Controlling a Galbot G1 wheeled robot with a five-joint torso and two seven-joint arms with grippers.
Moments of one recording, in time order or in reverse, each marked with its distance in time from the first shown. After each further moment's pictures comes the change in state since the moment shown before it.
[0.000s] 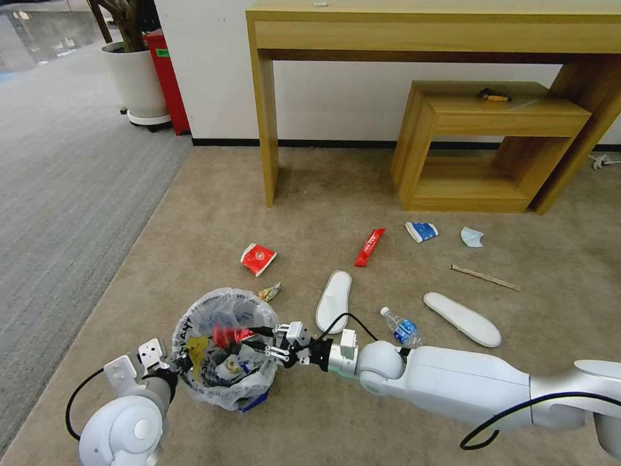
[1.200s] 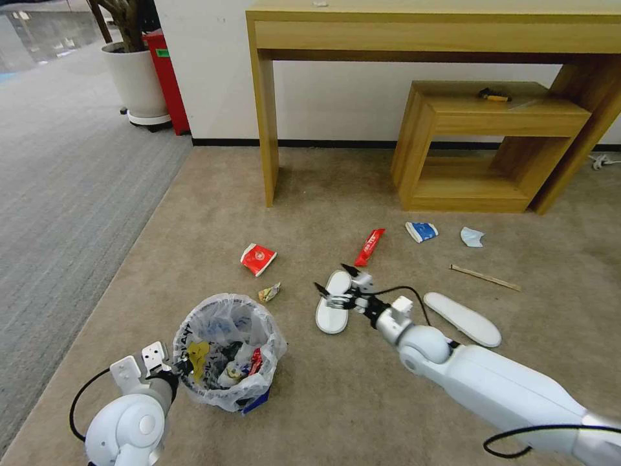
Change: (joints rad) left arm -0.023 0.026 0.016 0.069 0.012 0.000 0.014; right arm -0.370 -0.158 0.607 -0.069 -0.088 -0.102 0.211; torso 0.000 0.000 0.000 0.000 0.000
